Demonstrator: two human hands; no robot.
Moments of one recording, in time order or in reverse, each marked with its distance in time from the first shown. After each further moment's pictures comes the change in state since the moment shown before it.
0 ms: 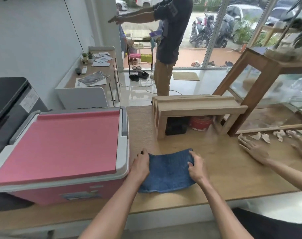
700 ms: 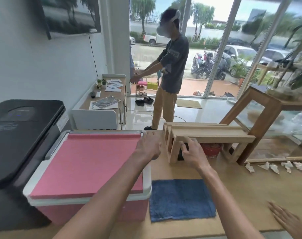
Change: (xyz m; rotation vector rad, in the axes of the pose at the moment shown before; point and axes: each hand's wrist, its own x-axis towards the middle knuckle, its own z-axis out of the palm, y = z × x) left_hand 0.012 0.014 -0.160 0.218 0.218 0.097; right_hand -0.001 -0.179 -0.047 -0.061 0.094 -0.286
